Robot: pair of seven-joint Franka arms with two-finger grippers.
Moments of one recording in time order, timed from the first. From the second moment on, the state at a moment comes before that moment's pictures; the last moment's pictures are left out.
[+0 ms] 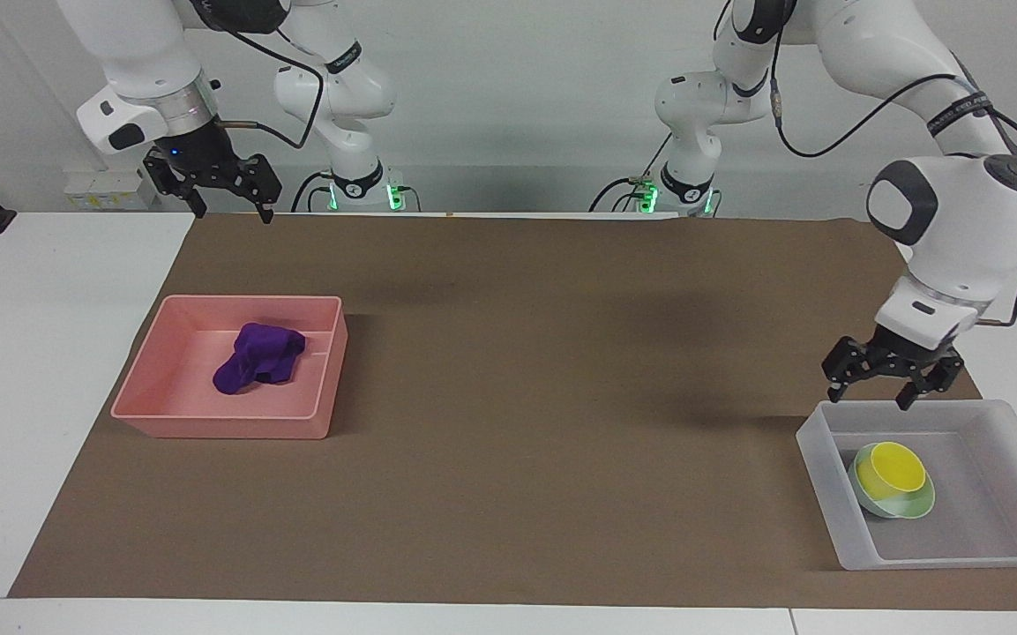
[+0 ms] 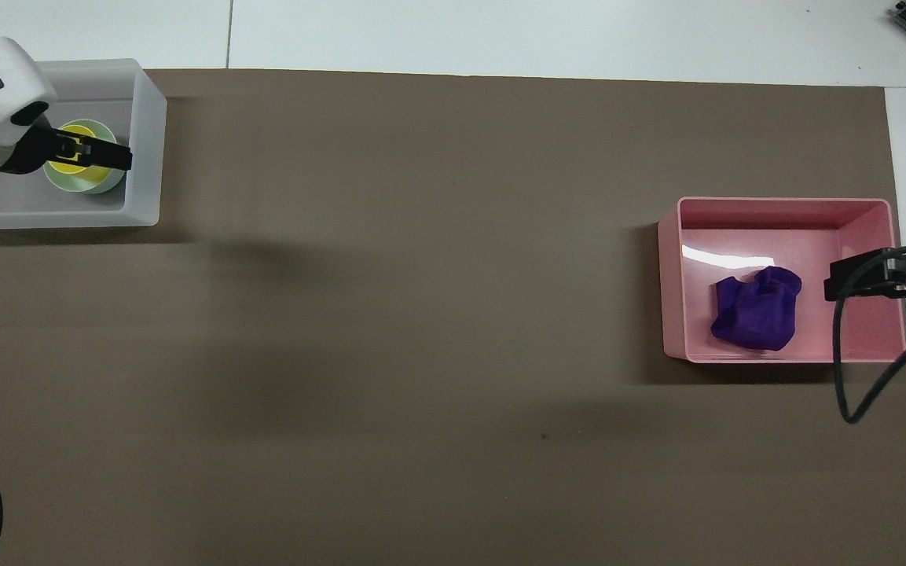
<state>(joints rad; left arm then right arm) 0.00 0.23 -0.05 -1.63 -0.03 2.08 0.20 -0.03 -0.07 0.02 -1.61 -0.03 1.49 0.08</state>
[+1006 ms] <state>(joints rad) -0.06 -0.02 -0.03 -1.60 0.00 1.64 0.14 -0.04 -0.07 0.02 -1.61 -0.03 1.51 0.08</state>
